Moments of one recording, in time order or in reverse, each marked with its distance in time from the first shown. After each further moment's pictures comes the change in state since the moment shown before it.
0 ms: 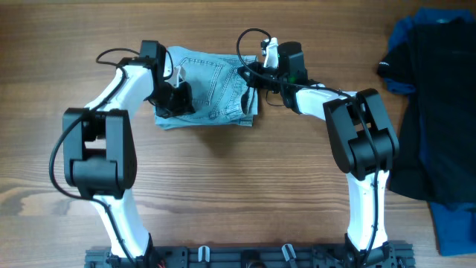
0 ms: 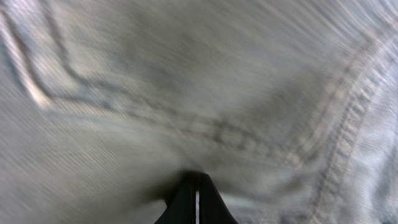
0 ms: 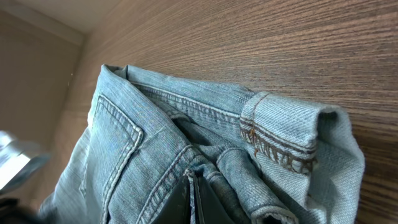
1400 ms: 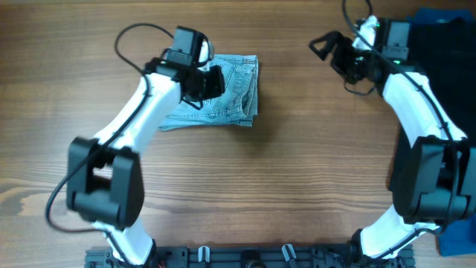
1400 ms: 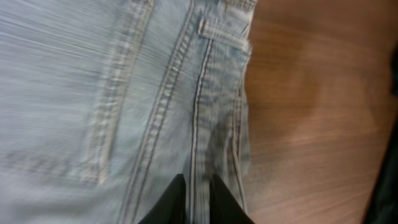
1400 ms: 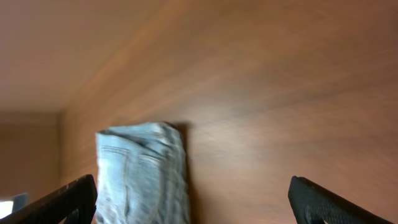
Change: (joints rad) left arm -0.224 -0.179 -0.014 0.221 -0.105 -0.228; right arm -0.406 -0.446 0.005 -0.734 0.005 -0.052
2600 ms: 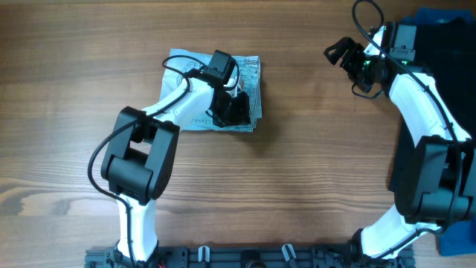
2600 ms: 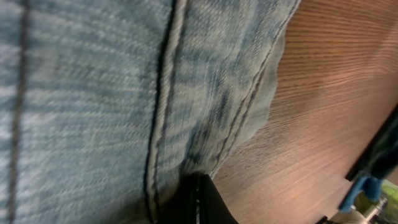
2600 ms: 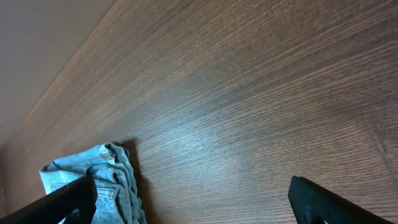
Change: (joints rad) left arm -0.117 0.229 0.010 -0.025 0.209 -0.074; right arm -0.024 0.000 0.000 -0.060 0.177 -0.001
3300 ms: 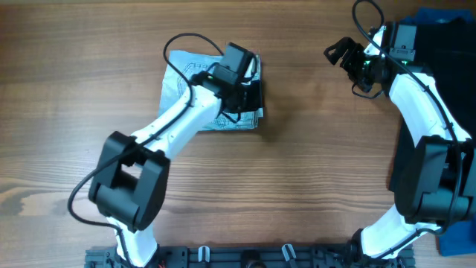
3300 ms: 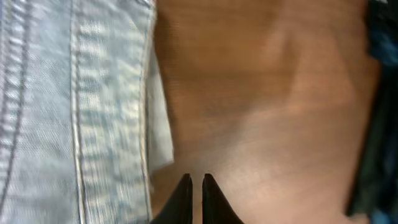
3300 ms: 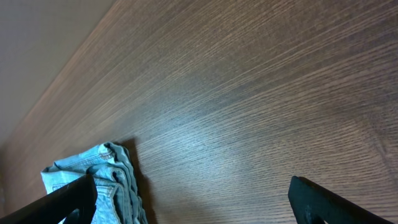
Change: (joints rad) left arm -0.103 -0.185 -0.011 0.132 -0.242 -0.055; right arm 0.000 0.000 0.000 0.000 0.001 0.000
